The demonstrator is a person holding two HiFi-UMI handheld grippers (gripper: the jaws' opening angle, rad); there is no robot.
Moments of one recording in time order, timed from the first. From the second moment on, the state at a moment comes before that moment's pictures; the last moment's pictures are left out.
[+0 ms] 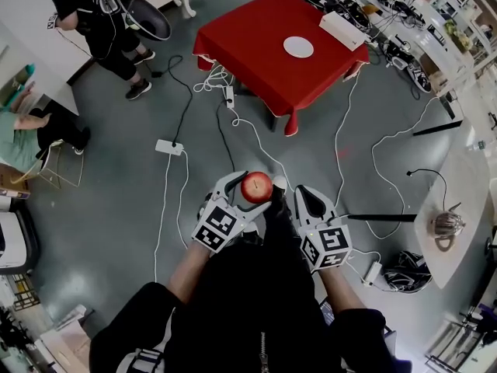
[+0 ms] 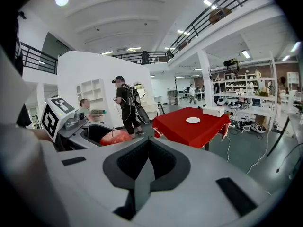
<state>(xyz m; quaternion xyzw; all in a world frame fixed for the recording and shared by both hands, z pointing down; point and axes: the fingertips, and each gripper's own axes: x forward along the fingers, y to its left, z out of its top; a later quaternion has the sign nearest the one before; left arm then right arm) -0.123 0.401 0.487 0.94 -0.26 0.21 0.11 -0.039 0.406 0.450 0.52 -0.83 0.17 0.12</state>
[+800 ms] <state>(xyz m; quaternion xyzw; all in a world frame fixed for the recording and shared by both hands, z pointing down) -0.102 0.278 0.499 0.93 -0.25 0.22 0.12 -0.023 0.278 0.462 0.51 -0.83 0.20 0.12</state>
